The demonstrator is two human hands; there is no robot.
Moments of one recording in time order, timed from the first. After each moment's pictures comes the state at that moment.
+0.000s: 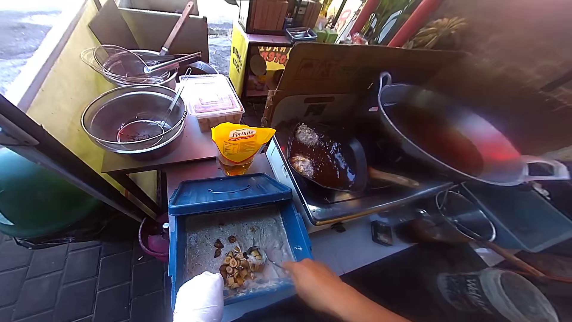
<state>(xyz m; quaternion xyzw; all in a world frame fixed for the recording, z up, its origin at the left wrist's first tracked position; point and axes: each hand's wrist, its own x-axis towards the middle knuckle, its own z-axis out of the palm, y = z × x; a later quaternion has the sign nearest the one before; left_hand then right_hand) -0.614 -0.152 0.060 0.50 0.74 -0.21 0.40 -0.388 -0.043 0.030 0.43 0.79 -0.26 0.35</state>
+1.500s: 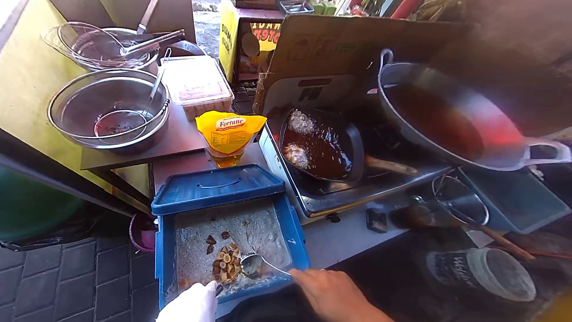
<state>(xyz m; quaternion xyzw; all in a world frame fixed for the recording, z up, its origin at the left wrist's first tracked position) -0.613 -0.183 0.061 0.55 0.75 -0.12 0.35 -0.321 -0.071 0.018 0.34 0.93 -0.07 0.07</state>
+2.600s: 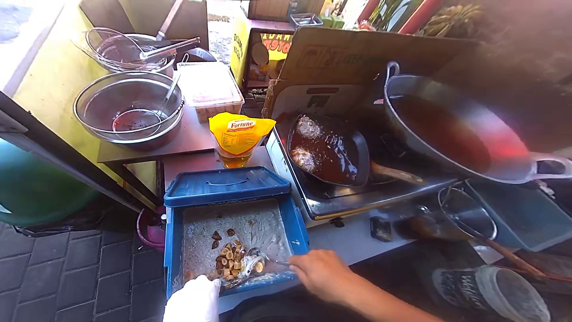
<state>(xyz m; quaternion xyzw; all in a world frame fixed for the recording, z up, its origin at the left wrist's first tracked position) -0.612 -0.182 0.047 0.53 0.74 -0.18 0.37 -0.365 -0.025 0.042 0.36 0.84 -0.22 0.33</state>
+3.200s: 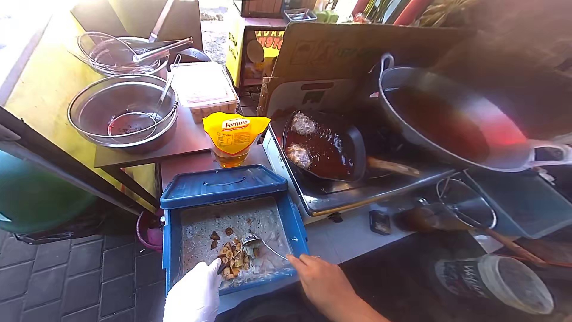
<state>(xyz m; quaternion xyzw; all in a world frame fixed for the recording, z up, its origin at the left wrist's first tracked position) -0.614 -0.180 0.025 0.52 0.80 -0.05 0.31 -0.334 -0.074 -0.005 0.38 0.92 -0.02 0.03</state>
